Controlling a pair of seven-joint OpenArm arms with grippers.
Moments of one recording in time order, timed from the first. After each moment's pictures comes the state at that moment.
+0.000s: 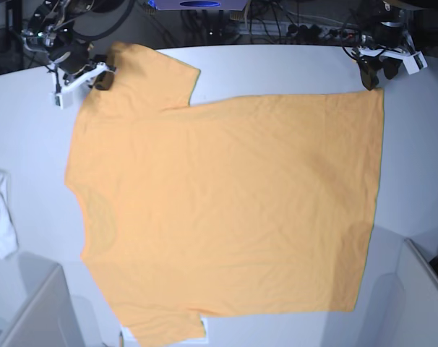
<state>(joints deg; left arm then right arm) 43.9 -9.1 -29.9 97.0 -43.4 -12.2 13.9 -22.4 -5.7 39.6 100.0 27.9 31.5 -63.0</state>
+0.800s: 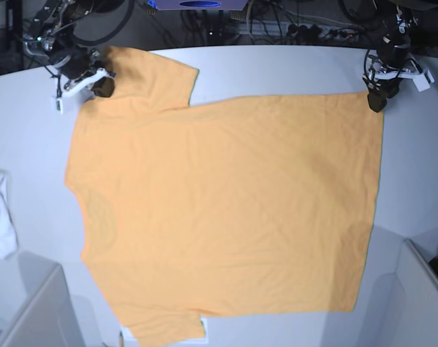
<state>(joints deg) 33.3 -11.8 -30.9 84.5 -56.3 -14.2 19.4 -20.4 -4.3 39.6 94.3 31.5 32.4 -60.6</state>
